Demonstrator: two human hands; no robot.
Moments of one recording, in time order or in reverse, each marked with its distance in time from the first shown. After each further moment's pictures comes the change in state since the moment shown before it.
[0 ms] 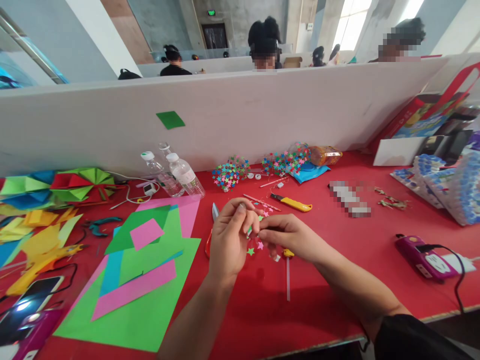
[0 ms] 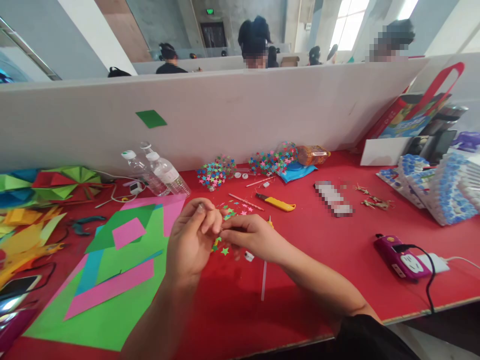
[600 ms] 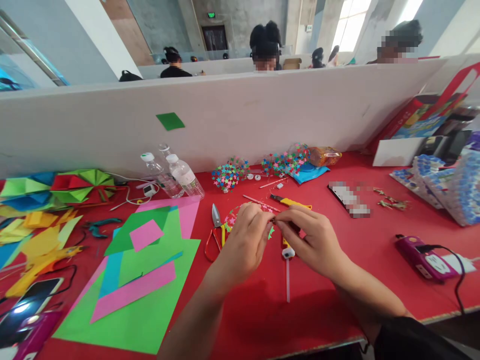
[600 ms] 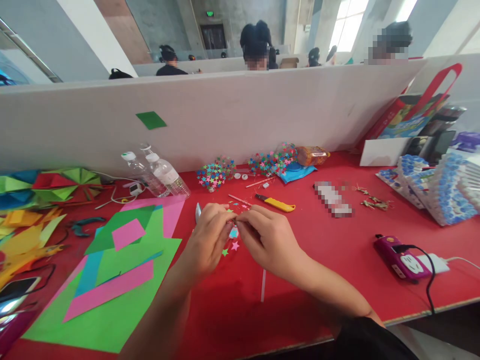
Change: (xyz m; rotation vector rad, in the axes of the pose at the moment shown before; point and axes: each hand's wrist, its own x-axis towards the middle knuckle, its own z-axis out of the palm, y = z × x) left_hand -0.003 0.006 -0.008 1.202 -0.462 0.527; right_hand -0.028 -0.014 -0.003 -0.896 0.420 -0.528
